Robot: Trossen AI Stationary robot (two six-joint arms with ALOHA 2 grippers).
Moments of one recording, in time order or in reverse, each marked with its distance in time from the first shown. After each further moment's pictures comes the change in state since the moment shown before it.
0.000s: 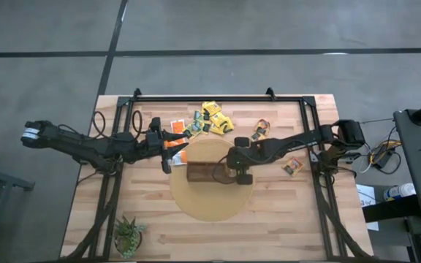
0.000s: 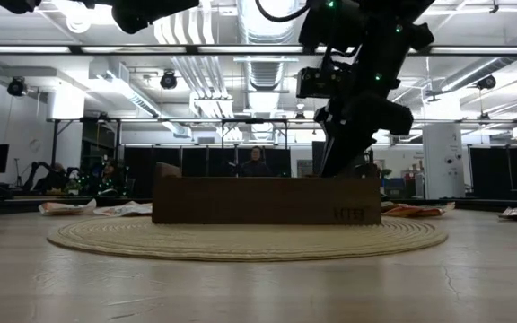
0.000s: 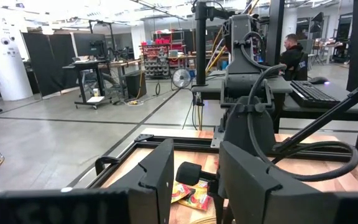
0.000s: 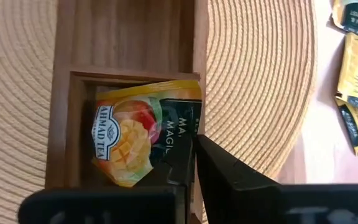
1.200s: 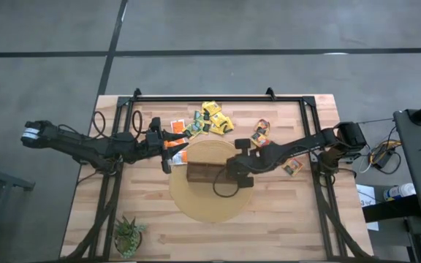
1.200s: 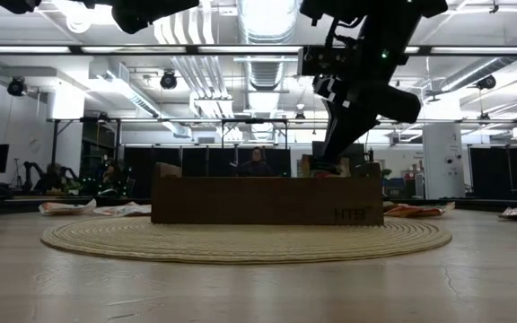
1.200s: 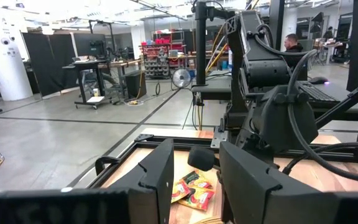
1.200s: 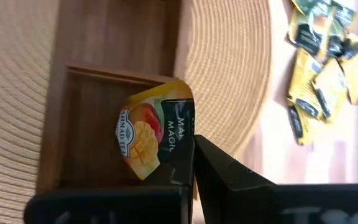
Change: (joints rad) left arm 0.000 0.000 0.000 0.000 0.000 0.000; right arm 0.097 0.001 0.097 -0.156 0.216 0.018
